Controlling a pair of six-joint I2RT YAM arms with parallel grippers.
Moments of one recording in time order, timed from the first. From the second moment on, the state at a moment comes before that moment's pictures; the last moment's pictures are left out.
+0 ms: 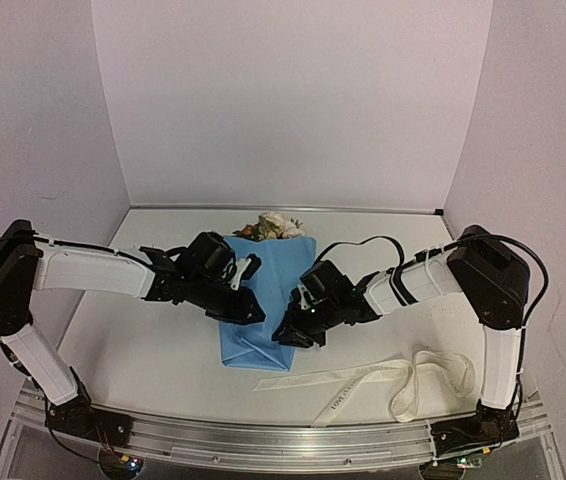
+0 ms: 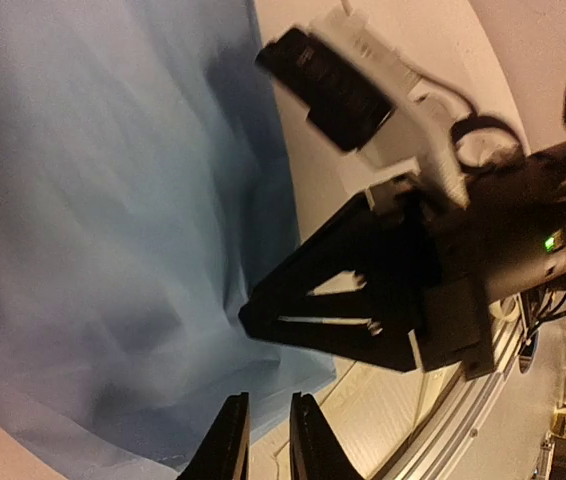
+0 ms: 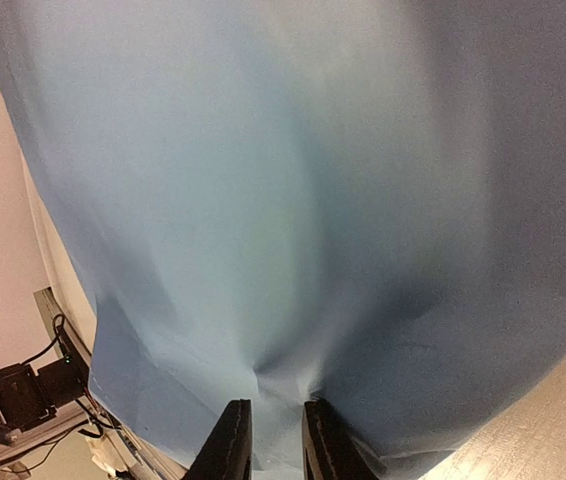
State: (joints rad) left arm -0.87 1.64 1.01 -0.21 0.29 -0.53; right arm 0.89 2.02 1.13 0.00 -0.39 1.05
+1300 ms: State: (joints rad) left arm -0.87 1.75 0.82 -0.07 0.32 -0.68; right arm 0.65 2.16 1.29 0.05 -0.40 1.22
